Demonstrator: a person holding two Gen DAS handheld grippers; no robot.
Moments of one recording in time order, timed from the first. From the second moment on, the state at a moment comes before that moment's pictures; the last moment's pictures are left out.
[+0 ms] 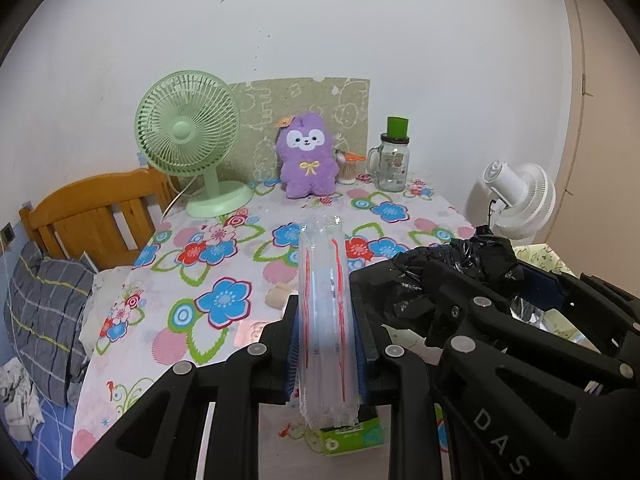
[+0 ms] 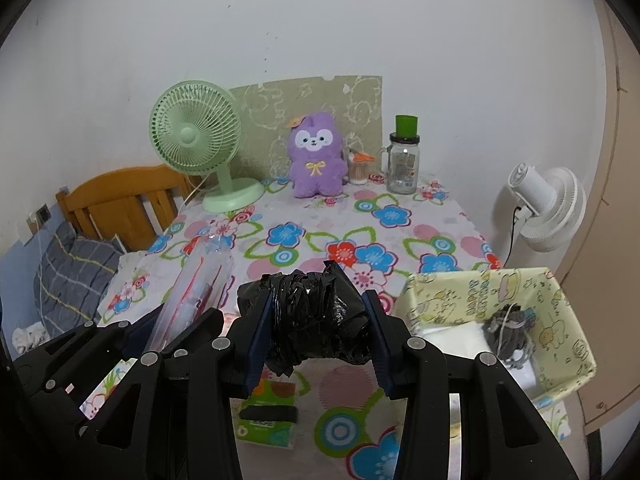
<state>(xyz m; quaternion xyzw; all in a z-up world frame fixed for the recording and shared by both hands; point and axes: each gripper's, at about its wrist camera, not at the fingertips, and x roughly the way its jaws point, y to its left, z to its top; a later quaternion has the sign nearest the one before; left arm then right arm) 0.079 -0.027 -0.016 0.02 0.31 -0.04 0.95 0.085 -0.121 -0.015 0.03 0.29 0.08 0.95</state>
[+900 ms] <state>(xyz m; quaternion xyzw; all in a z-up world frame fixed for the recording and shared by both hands) 0.085 -0.126 -0.004 0.04 0.29 -0.10 0.95 0.081 -0.218 -0.006 0.04 0.27 0.03 0.96</state>
